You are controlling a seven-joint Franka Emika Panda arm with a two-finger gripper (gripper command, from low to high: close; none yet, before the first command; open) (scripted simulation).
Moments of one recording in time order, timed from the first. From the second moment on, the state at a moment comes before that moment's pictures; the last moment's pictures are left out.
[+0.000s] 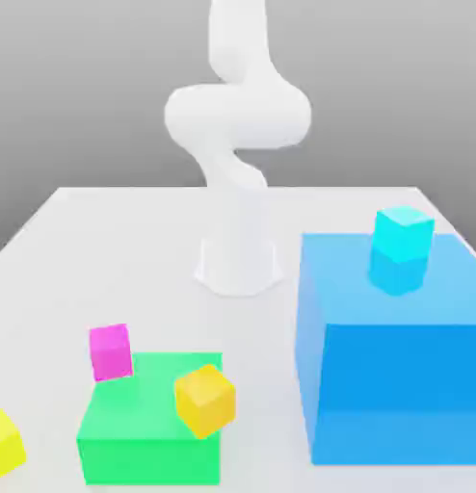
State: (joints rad) arm -0.01 -0.71 -0.03 -2.30 0.01 2.32 0.81
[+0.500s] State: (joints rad) arm -0.11 -0.16 -0.21 -2.27 0.11 2.47 0.81
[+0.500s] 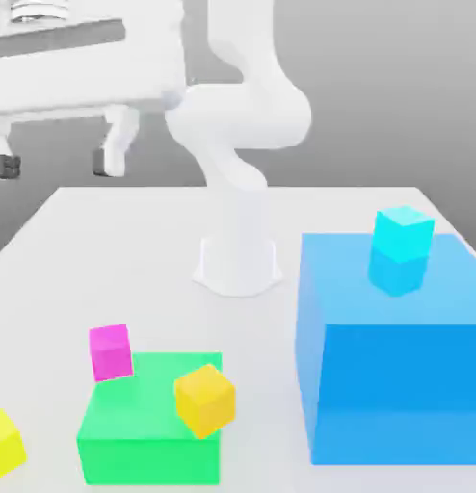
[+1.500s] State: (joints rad) arm -0.30 0.41 -0.29 -2.24 0.23 2.63 0.80
